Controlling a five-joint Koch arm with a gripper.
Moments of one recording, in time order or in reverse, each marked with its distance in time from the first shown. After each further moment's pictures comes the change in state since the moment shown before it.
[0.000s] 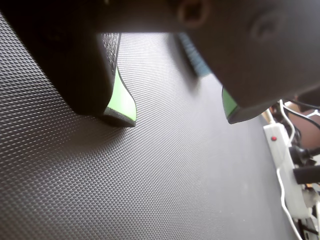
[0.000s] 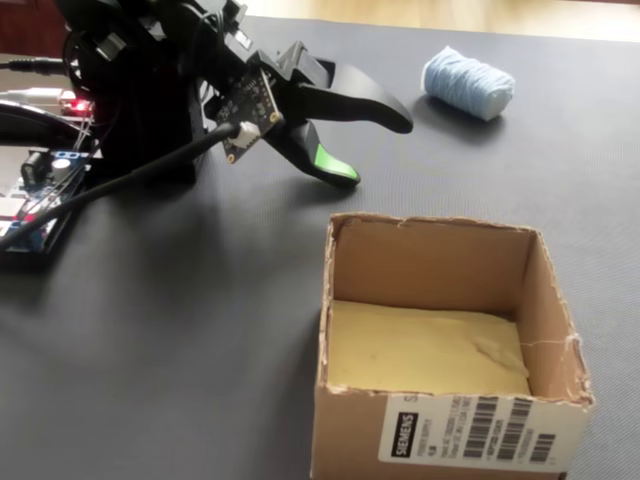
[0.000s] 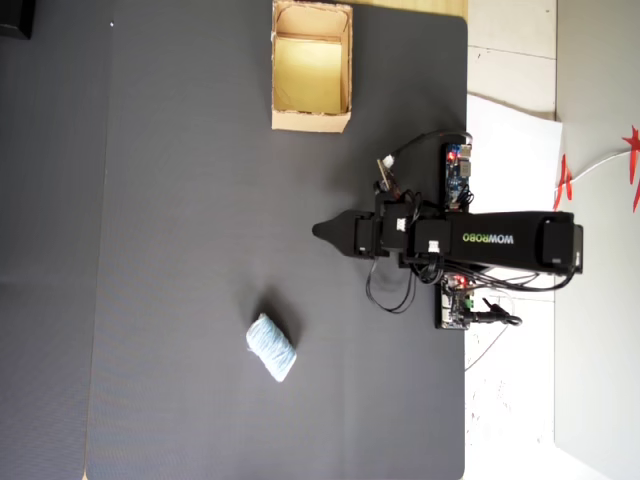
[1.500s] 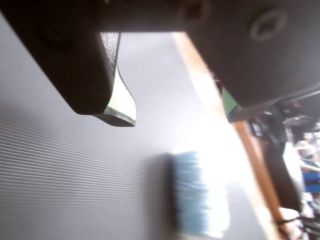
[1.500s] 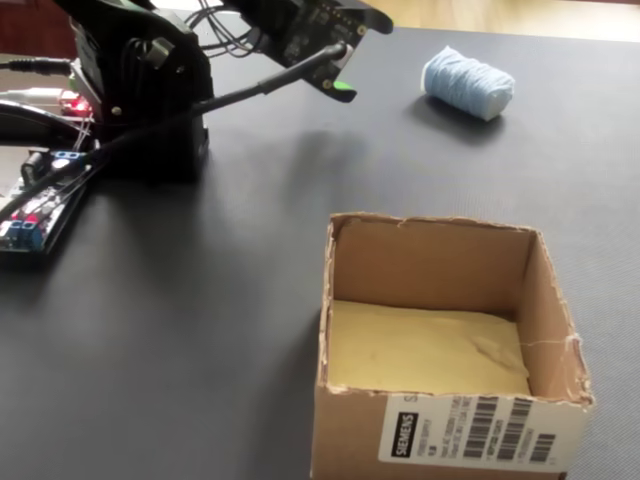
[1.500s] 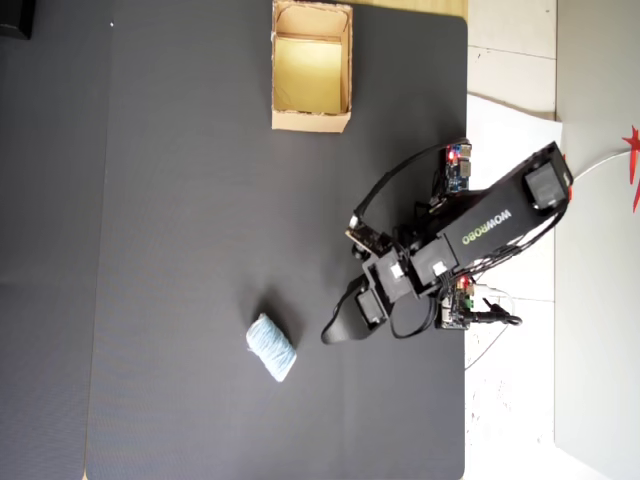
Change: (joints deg) arm -38.6 -0.7 -16.7 10.5 -0.2
